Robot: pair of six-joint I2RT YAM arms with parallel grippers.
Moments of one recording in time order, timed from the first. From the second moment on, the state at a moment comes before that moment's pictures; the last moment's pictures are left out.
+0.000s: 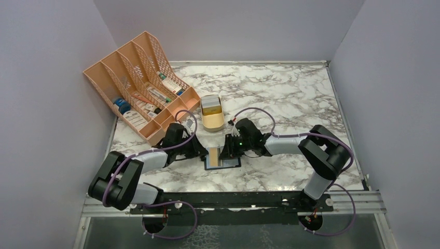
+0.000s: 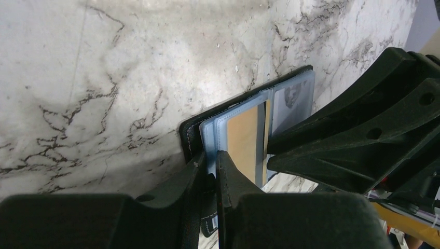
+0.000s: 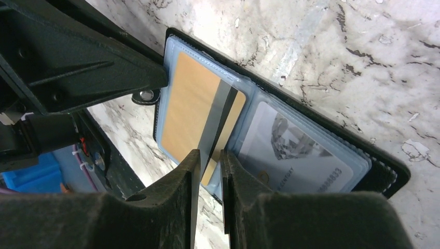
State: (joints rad) left arm -0.39 1.33 0.35 0.22 0.46 -0.73; right arm 0.82 1.72 0.75 0.19 -0.39 0.70
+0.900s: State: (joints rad) left arm -0.41 1.15 0.43 0.15 0.45 -0.80; right arm 0.82 1.65 0.74 0.15 -0.27 0.76
